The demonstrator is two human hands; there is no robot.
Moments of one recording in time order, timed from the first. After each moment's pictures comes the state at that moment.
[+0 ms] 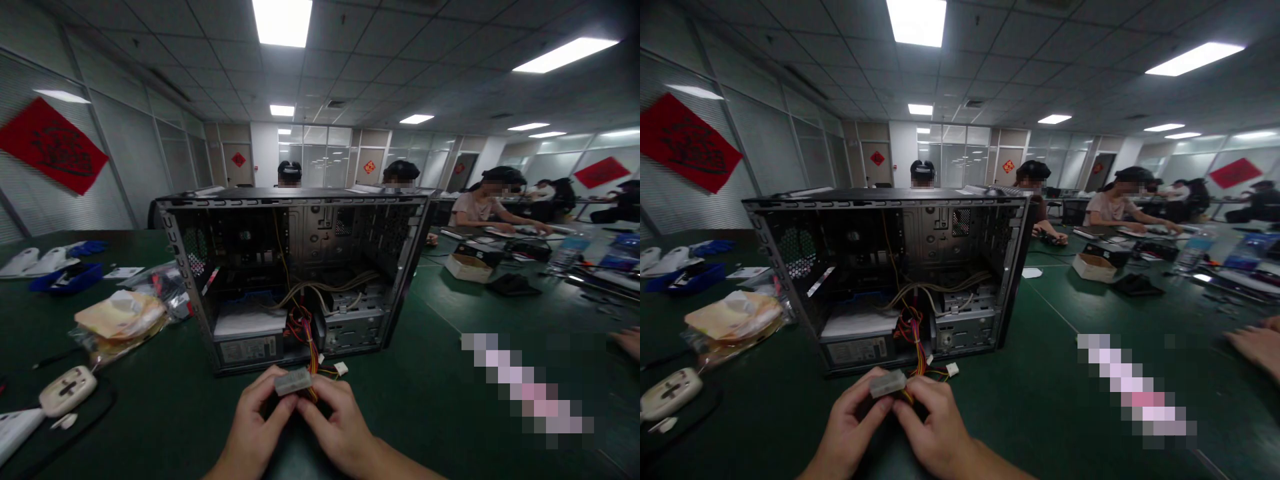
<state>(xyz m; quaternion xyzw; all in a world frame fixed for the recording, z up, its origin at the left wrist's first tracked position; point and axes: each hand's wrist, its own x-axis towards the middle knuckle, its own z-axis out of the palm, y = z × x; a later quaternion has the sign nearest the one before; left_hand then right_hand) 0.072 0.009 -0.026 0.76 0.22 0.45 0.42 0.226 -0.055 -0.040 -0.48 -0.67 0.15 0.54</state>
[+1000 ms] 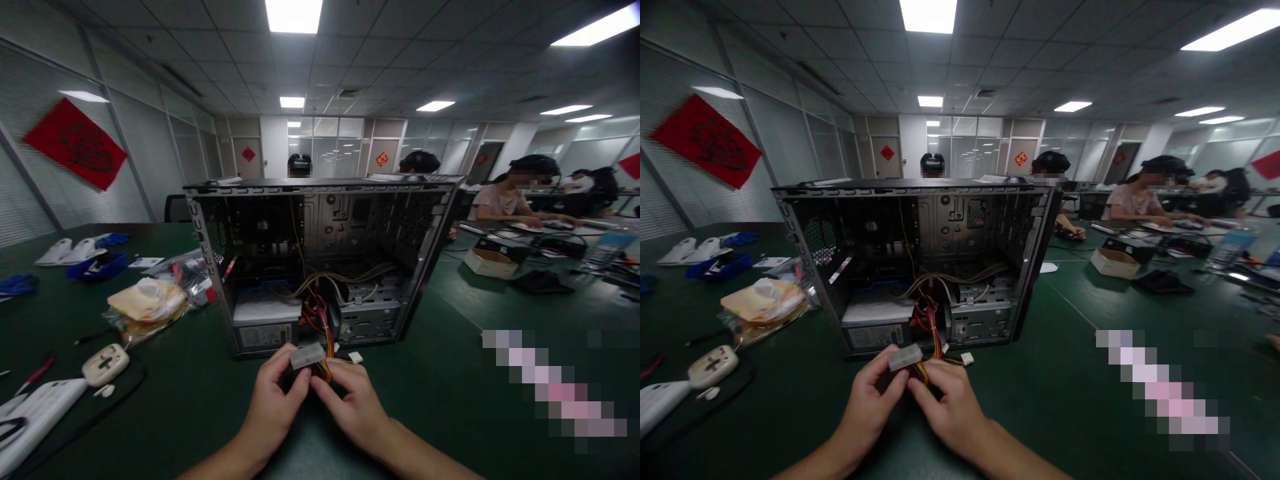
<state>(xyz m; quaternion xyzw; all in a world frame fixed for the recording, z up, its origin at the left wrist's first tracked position) 0.076 0.008 -0.021 0.74 0.25 0.47 0.42 0.228 -0.051 -0.031 -0.46 -0.70 0.14 0.54</state>
